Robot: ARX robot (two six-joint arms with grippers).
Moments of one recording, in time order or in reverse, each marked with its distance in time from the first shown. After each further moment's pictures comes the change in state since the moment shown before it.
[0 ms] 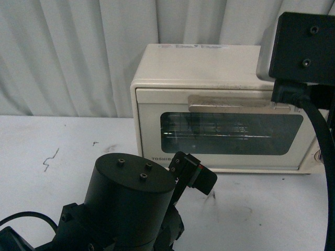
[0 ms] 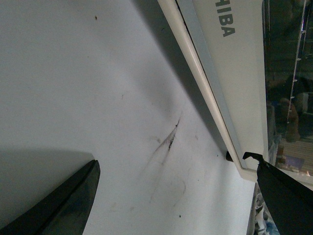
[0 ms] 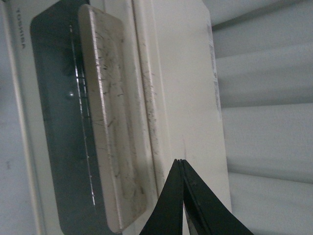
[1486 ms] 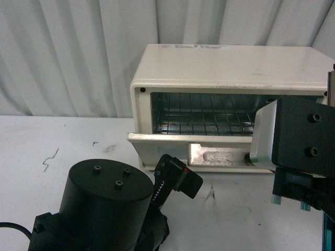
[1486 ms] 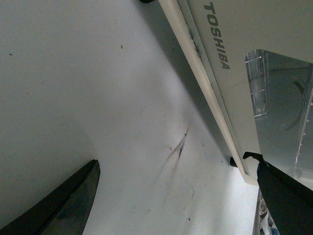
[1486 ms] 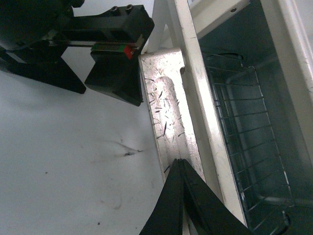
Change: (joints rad) left arm 0.027 -0.008 -0.062 0.059 -0.008 0.029; right arm 0.028 -0.004 -0.152 -0.098 -0.158 0.219
